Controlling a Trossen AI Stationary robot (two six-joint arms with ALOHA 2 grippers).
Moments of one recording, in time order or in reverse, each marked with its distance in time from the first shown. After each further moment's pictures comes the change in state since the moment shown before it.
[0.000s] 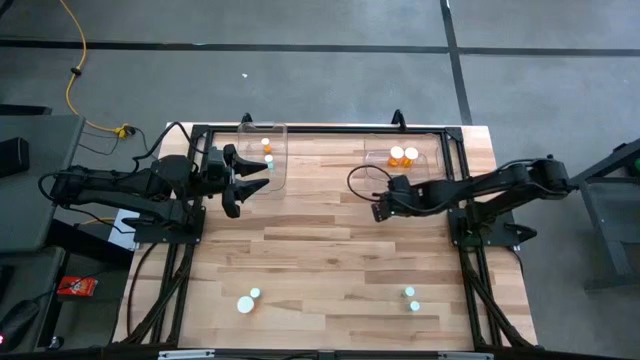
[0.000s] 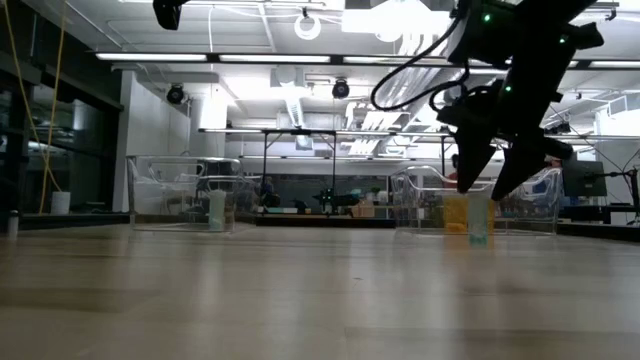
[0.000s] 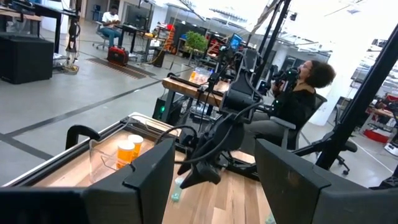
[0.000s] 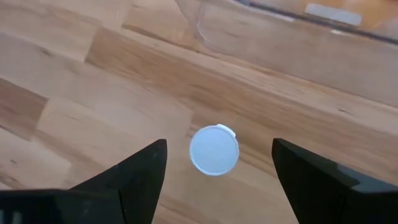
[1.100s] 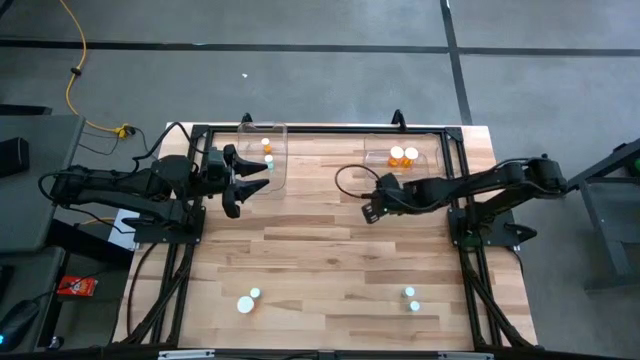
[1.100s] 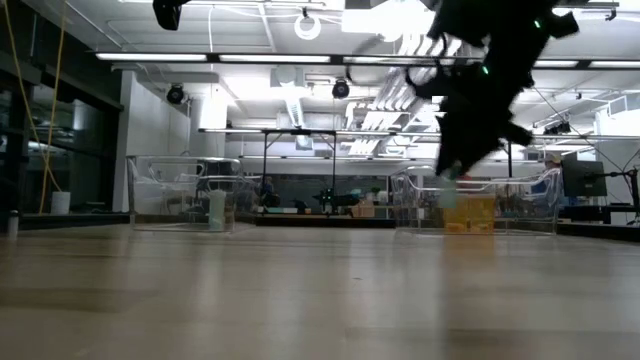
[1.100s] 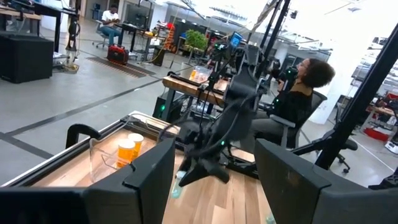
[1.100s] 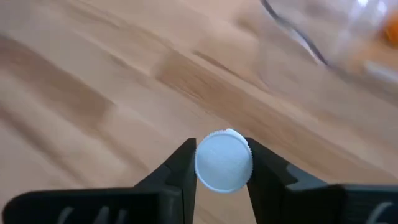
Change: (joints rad) left arm 0.000 0.005 0.001 -0.005 0.000 0.002; right arm 0.003 0.047 0.120 0.058 -0.003 -0.206
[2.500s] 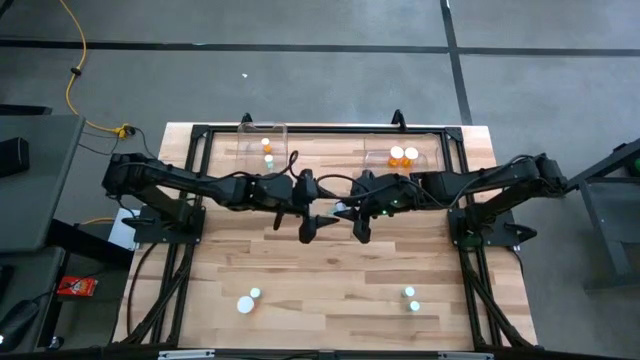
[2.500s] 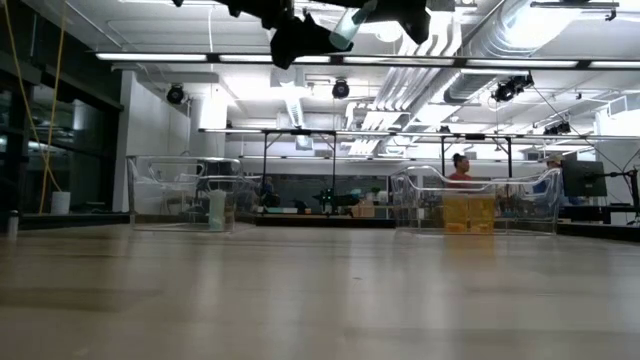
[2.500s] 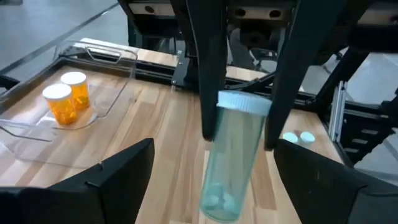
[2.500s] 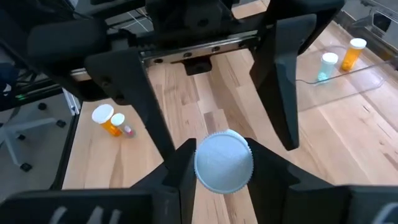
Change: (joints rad) left arm -0.017 0.780 0.359 0.071 0.160 0.096; right arm 0.112 -0.001 0.336 0.247 -0.230 -0.632
